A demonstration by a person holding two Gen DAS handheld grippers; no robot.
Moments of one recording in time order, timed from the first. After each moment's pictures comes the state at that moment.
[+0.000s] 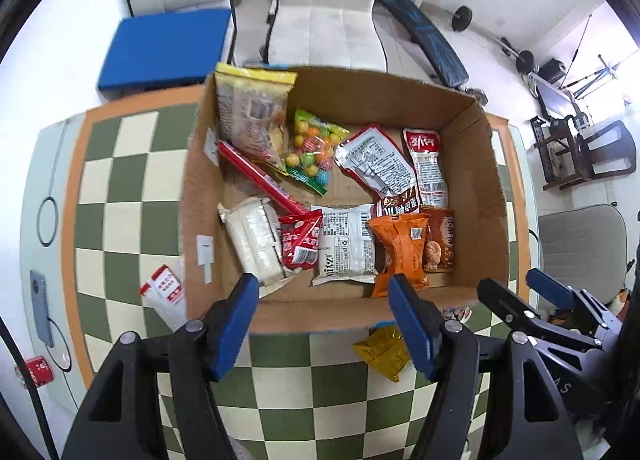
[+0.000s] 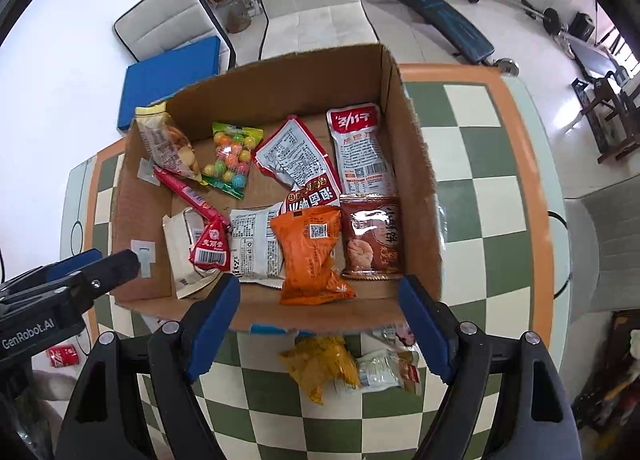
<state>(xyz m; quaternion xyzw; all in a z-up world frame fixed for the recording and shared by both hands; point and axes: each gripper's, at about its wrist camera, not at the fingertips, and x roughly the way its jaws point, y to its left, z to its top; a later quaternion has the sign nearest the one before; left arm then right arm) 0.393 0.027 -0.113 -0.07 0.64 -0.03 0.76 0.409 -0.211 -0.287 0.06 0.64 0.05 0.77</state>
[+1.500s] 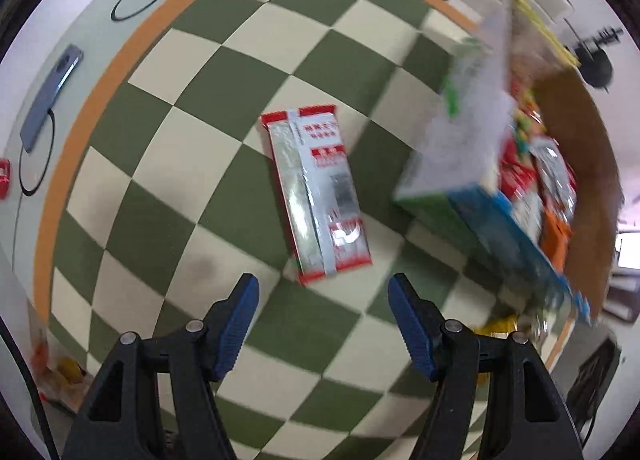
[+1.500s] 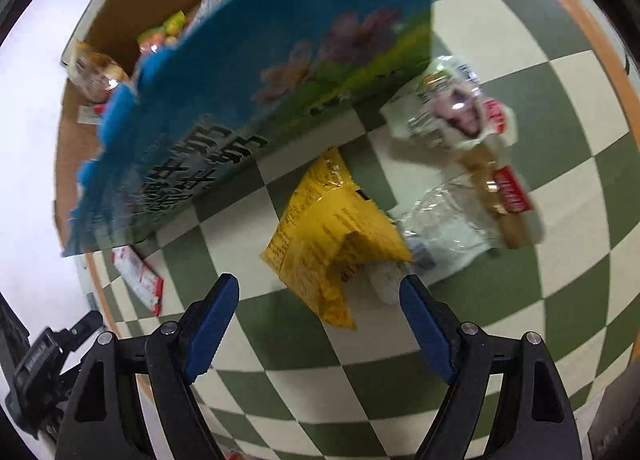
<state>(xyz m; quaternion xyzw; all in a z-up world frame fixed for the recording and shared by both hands) 0.285 0.178 -0.249 -0.27 0.66 0.16 0.68 0.284 -0.218 -0.431 0.24 0.70 0.00 0.68</state>
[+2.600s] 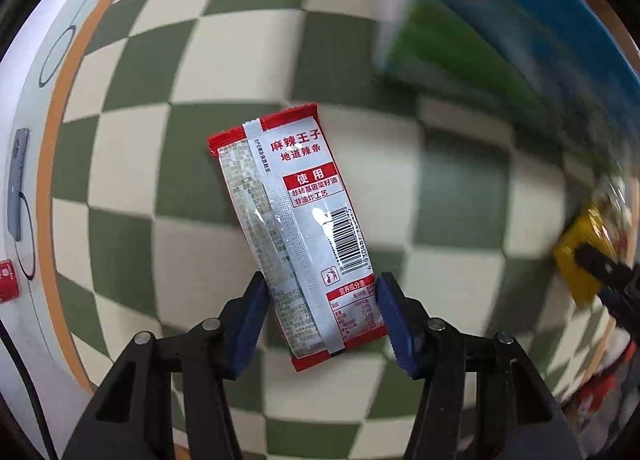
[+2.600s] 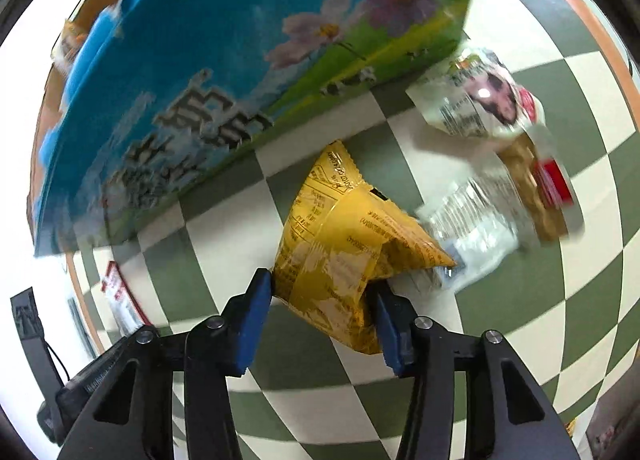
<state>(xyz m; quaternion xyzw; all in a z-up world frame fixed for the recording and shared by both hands) 0.233 0.099 -0.309 -0.08 0.73 0.04 0.68 0.288 -0.196 -0.442 0.22 0.69 -0.02 0.69</state>
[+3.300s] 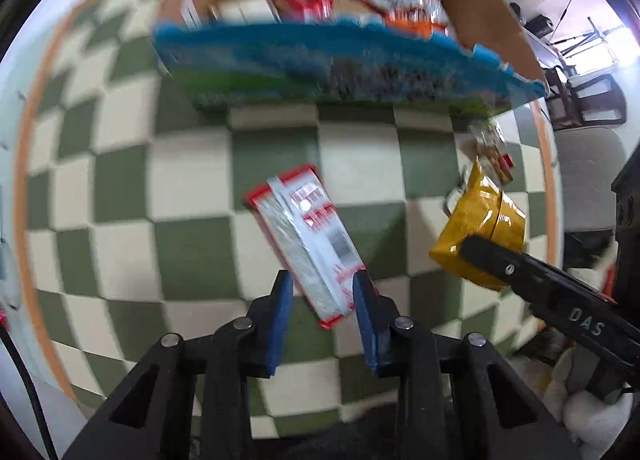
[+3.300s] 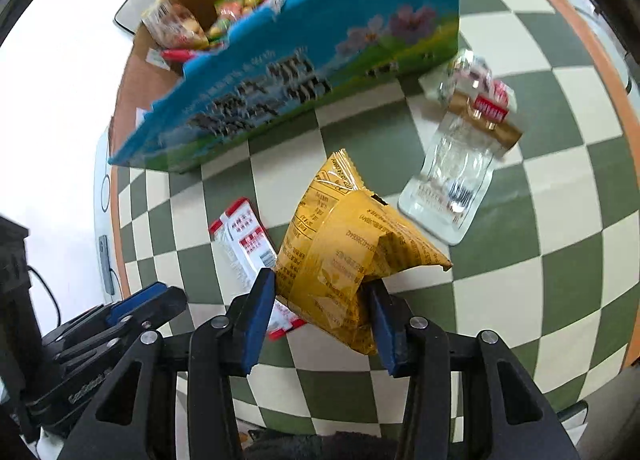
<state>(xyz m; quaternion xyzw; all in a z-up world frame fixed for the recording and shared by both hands) 0.243 0.034 -0.248 -0.11 0.72 -0.09 0.68 0.229 -0.204 -0.372 0.20 0.67 0.08 0.71</state>
